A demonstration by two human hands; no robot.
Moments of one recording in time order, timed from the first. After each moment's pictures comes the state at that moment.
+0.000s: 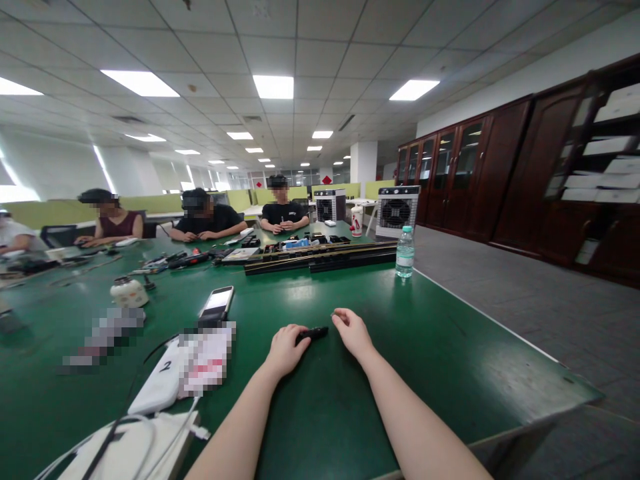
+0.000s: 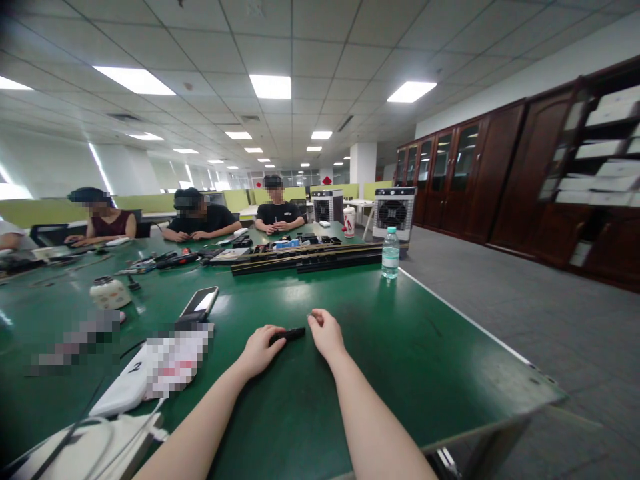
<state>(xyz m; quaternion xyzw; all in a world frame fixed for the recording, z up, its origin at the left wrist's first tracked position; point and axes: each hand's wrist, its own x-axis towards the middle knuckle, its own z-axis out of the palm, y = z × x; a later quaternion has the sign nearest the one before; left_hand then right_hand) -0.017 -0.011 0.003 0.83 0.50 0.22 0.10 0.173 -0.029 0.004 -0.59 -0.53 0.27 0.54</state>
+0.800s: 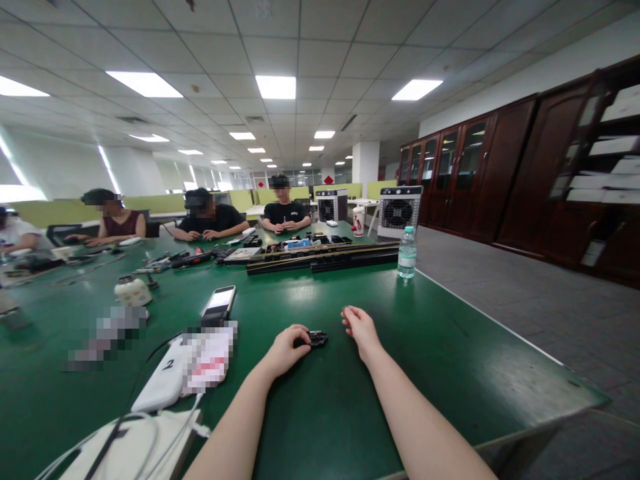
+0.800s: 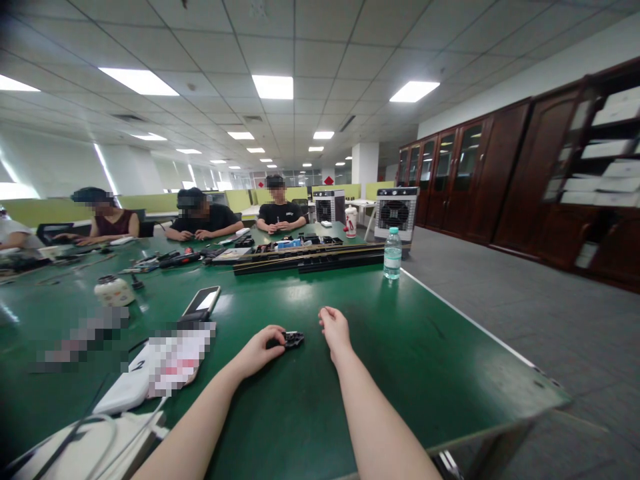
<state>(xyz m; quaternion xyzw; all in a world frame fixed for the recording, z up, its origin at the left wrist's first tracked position) -0.027 -0.012 0.008 0.82 0.41 0.30 0.27 0.172 -0.034 0.022 -0.56 -0.29 0.43 0.65</state>
